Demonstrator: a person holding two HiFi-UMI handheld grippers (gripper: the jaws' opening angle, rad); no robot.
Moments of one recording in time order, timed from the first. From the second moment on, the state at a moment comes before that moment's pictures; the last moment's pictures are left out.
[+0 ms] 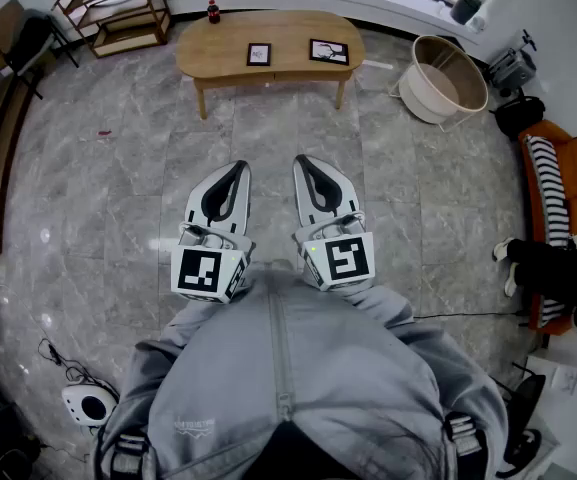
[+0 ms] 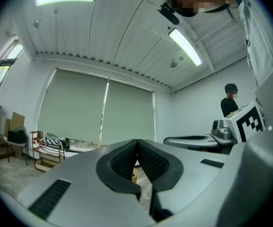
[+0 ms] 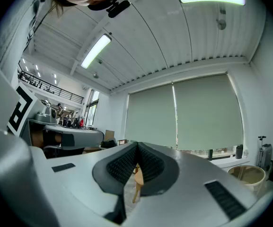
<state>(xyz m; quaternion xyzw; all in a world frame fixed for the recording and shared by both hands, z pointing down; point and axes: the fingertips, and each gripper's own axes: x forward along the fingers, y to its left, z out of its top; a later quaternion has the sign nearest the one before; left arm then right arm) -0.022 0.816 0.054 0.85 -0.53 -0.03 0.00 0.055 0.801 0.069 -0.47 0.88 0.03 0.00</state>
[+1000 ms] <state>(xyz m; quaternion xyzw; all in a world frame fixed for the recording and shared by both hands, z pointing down) 0.028 0.780 0.053 0.83 -0.55 -0.03 -0.02 0.119 0.759 0.079 -0.46 0.89 0.02 0.04</state>
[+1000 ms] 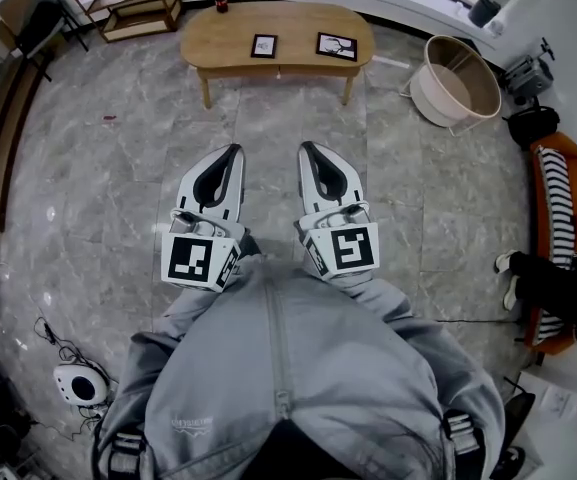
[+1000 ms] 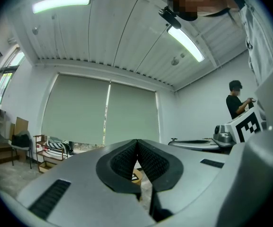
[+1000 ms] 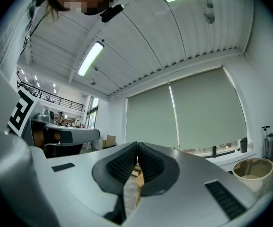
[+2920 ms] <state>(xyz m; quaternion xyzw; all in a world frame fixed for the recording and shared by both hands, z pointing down) -0.142 0.385 0.092 0.89 -0.45 -0.05 0.02 -0.039 0.383 0.116 -0.54 0.84 0.00 0.01</state>
